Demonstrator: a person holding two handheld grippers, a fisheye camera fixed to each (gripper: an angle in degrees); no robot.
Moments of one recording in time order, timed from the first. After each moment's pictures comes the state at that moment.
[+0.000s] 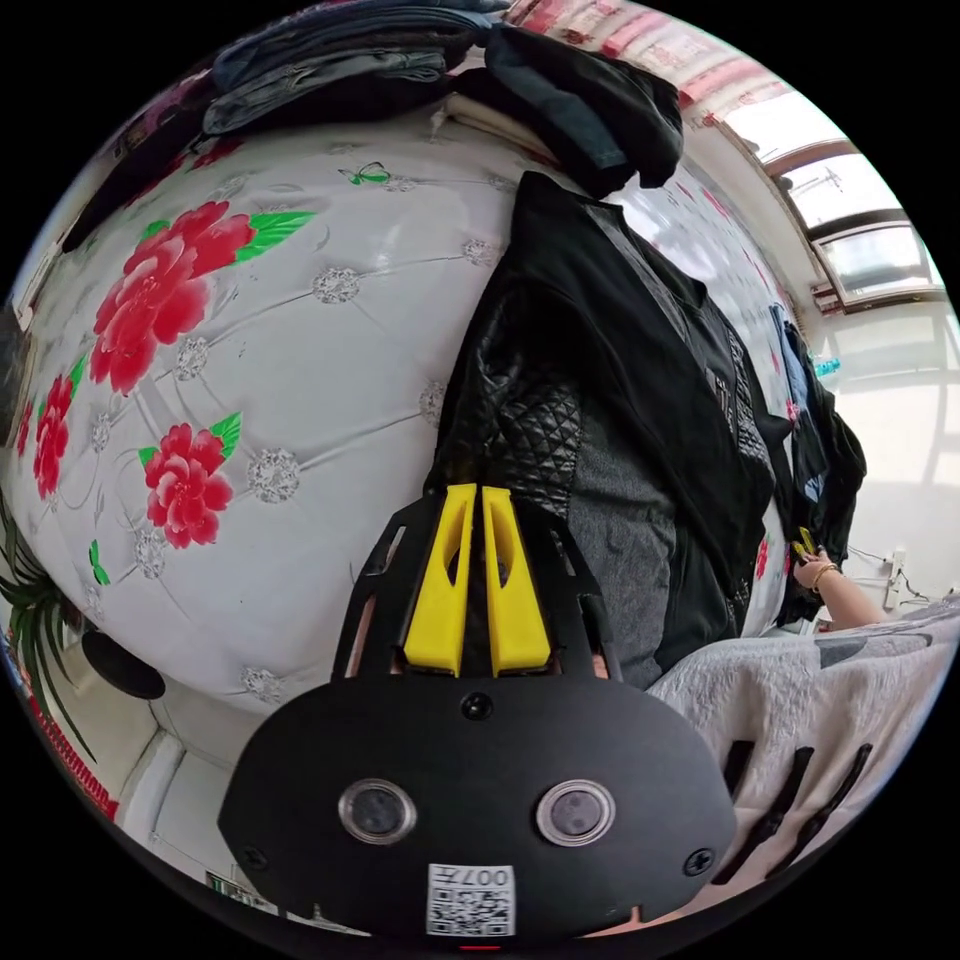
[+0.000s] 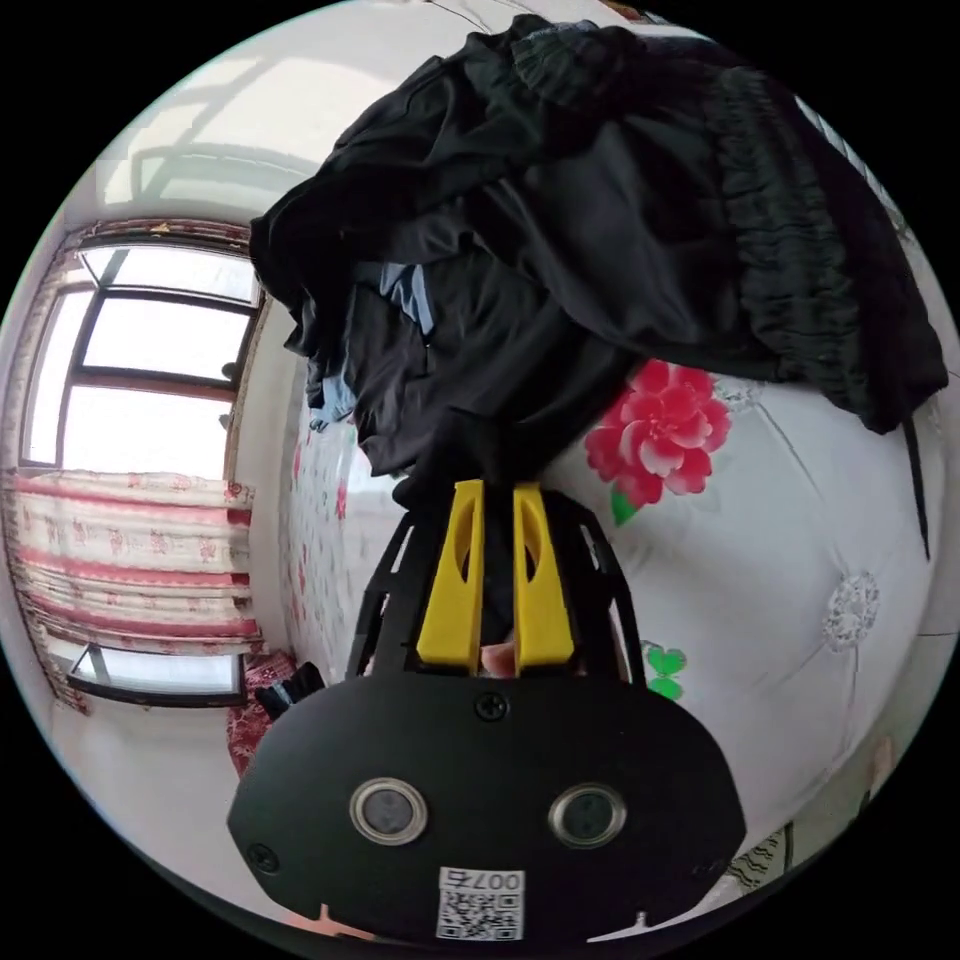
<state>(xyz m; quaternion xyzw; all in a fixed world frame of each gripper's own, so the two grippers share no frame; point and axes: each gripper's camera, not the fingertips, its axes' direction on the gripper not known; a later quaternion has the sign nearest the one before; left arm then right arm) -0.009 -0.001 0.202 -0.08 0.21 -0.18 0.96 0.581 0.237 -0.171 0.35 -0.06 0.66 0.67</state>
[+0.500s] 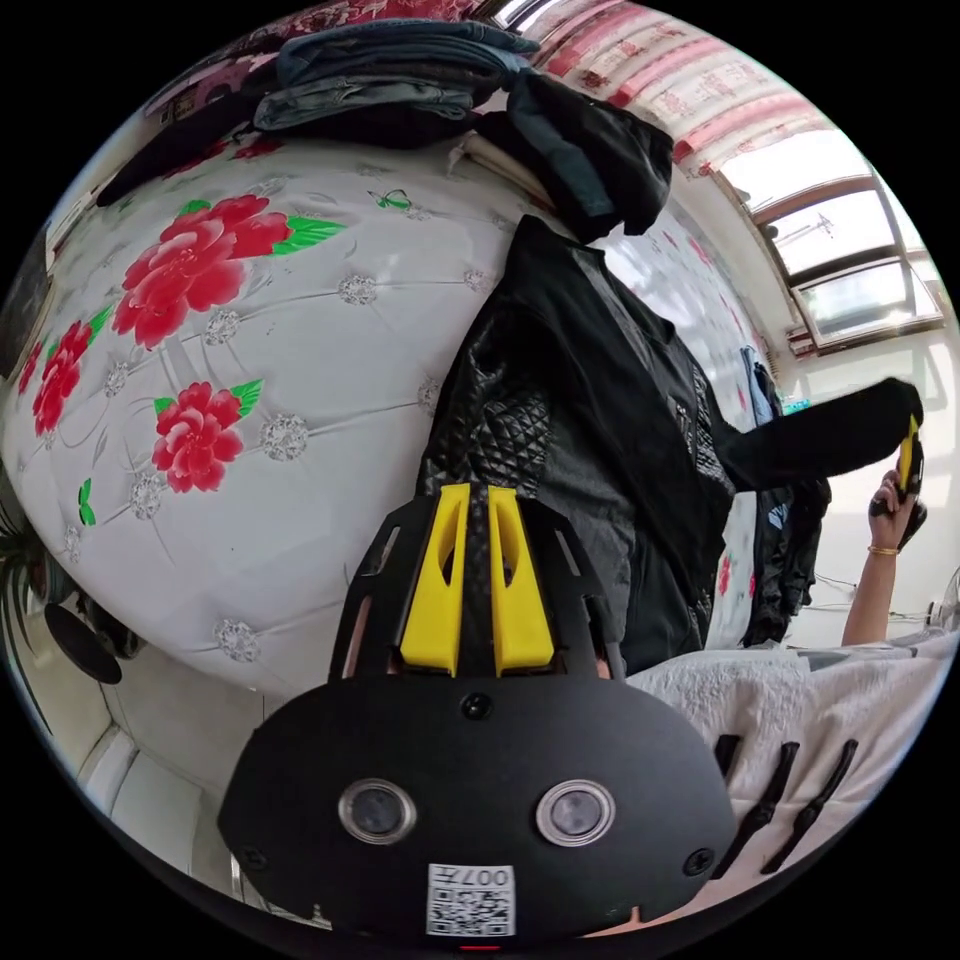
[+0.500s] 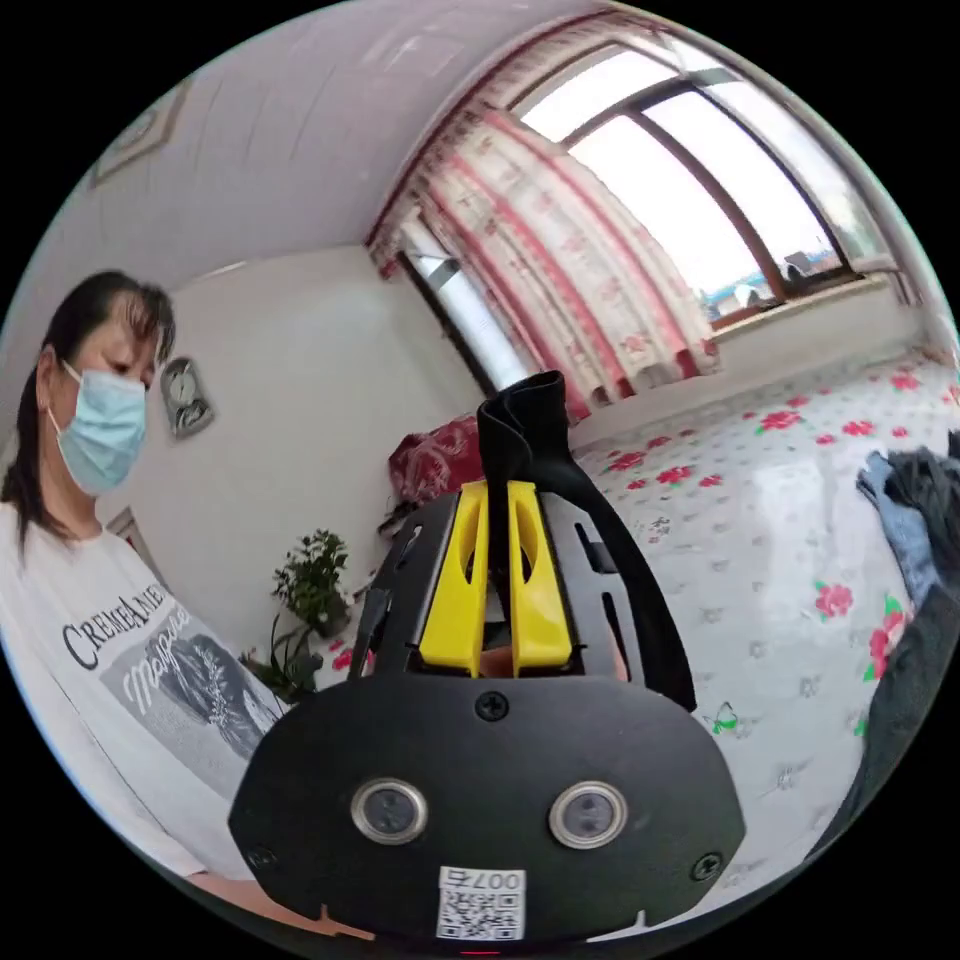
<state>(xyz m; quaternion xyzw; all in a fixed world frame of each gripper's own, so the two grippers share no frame) -0.027 0.029 0.178 -0.02 0.25 -0.22 0.94 0.231 0.010 -0.290 0.40 -0.23 -0.08 0.89</state>
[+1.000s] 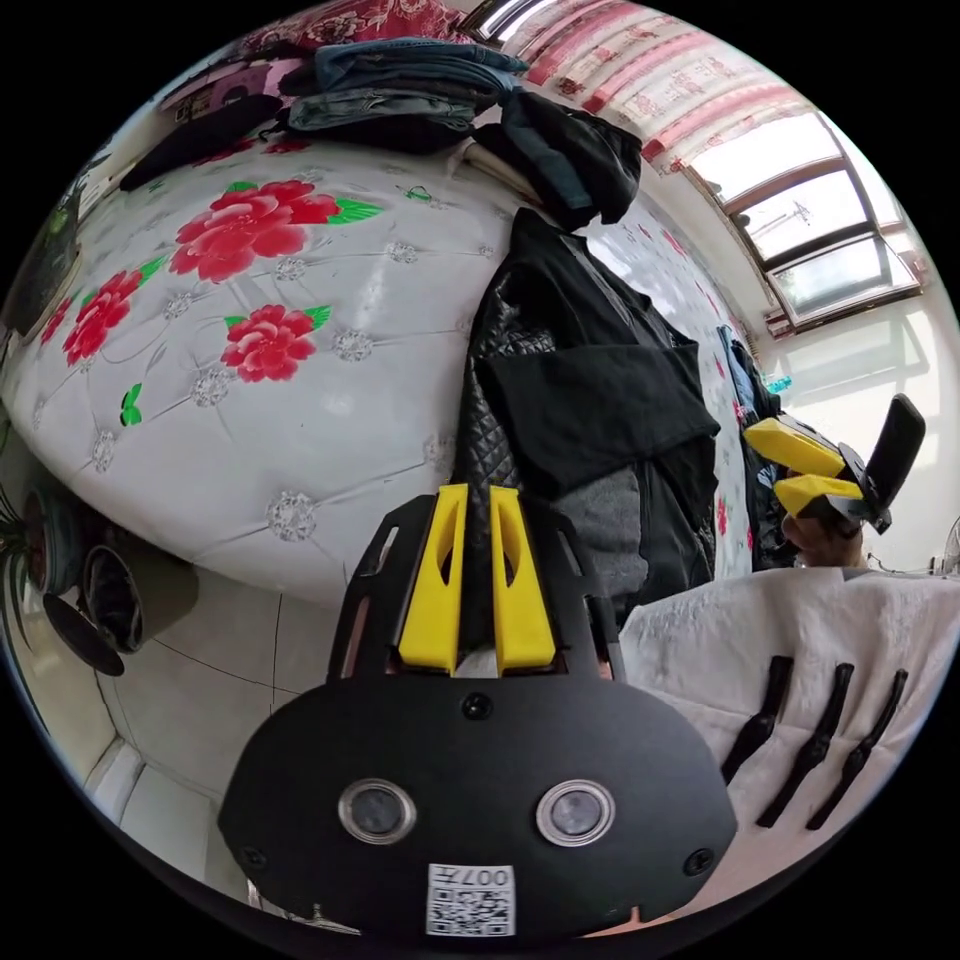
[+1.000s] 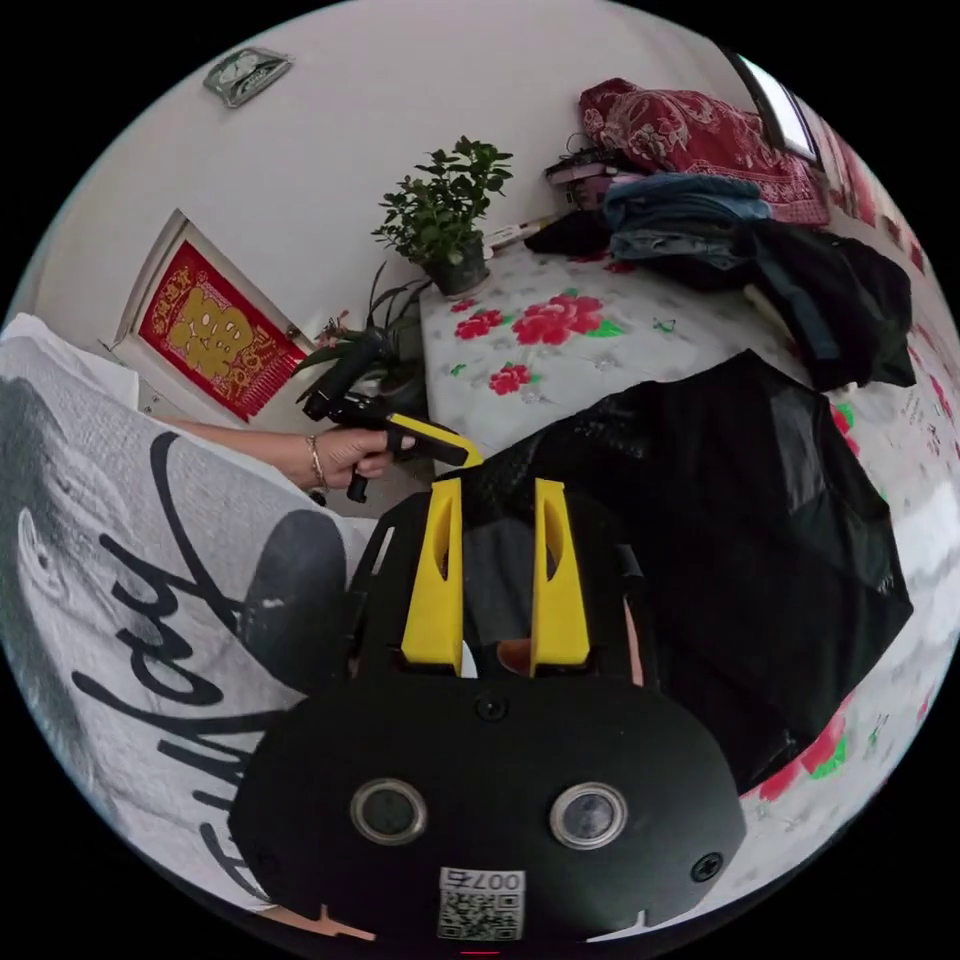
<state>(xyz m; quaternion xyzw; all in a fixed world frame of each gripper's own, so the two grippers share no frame) -0.061 0.109 0.167 -0.01 0.25 -0.20 0.95 -0.135 0.059 -0.007 -0.05 -0.23 -0.33 0.91</state>
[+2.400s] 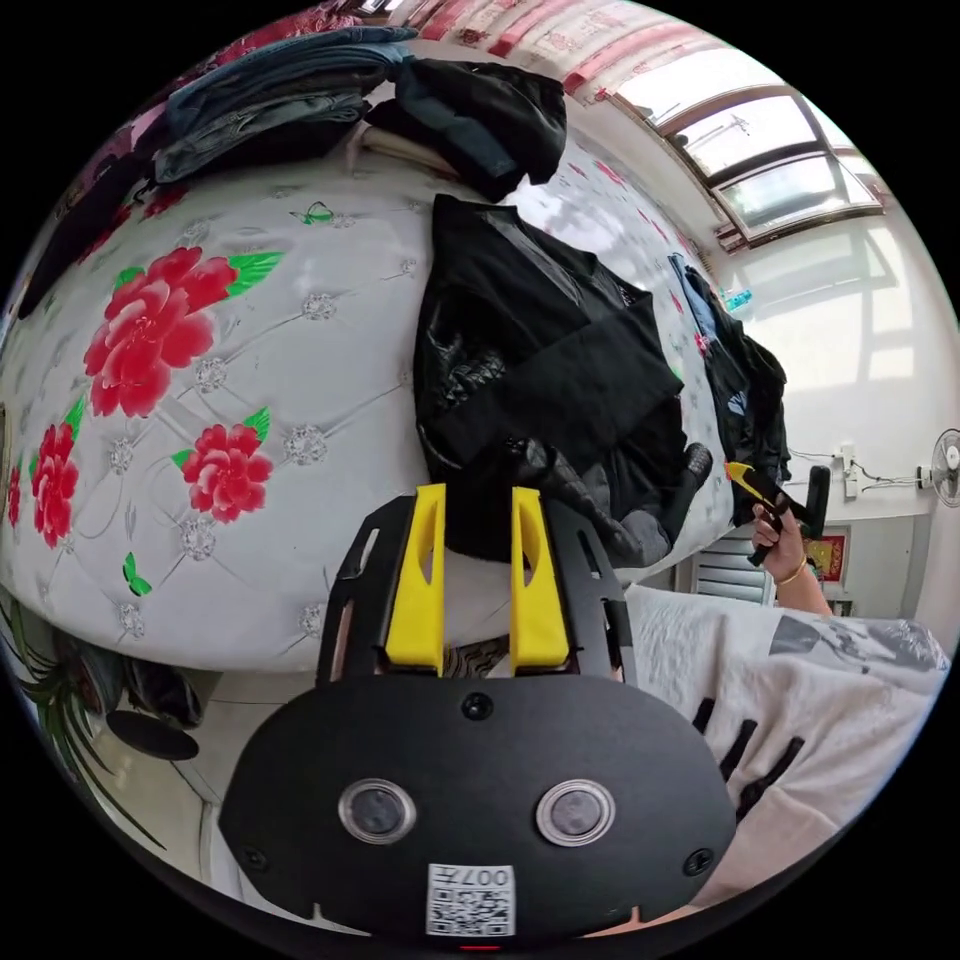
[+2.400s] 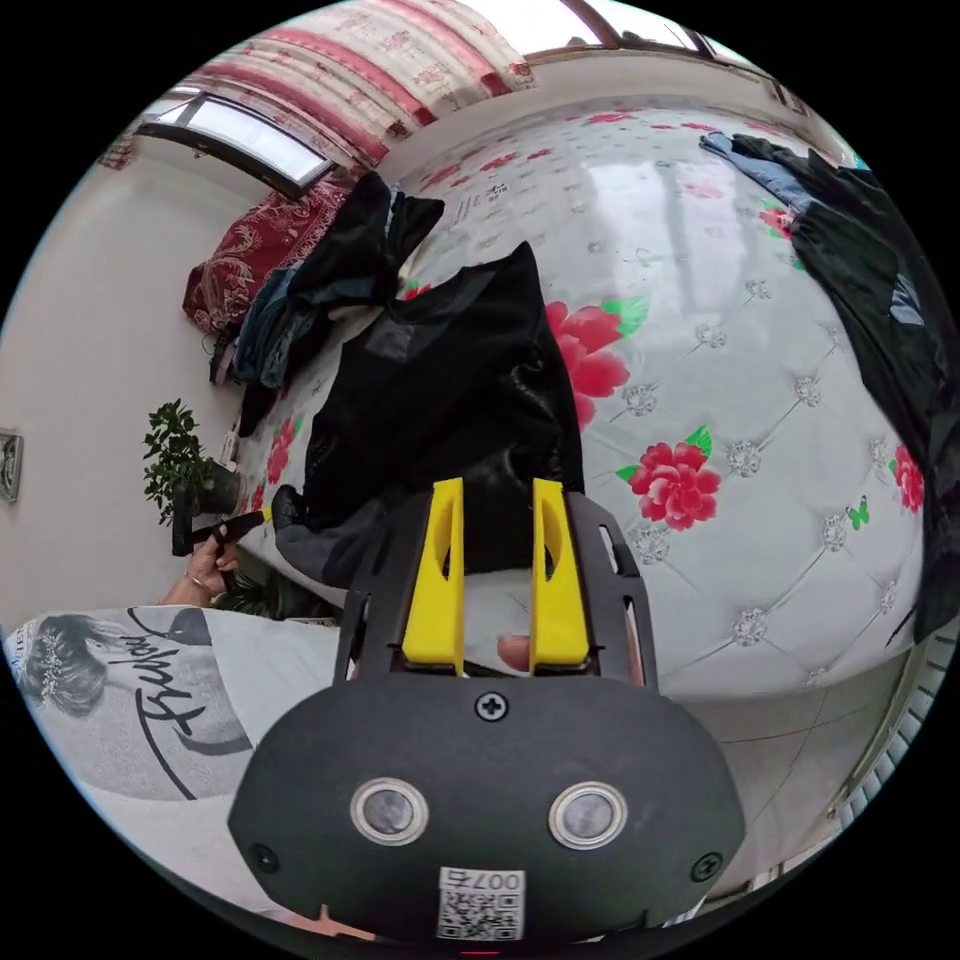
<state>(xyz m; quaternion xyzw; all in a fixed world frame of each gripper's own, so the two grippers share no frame) -0.181 0.036 0.180 -0.05 0.30 -0.07 0.95 0.131 0.127 -0.004 0.03 -0.09 0.17 0.98</state>
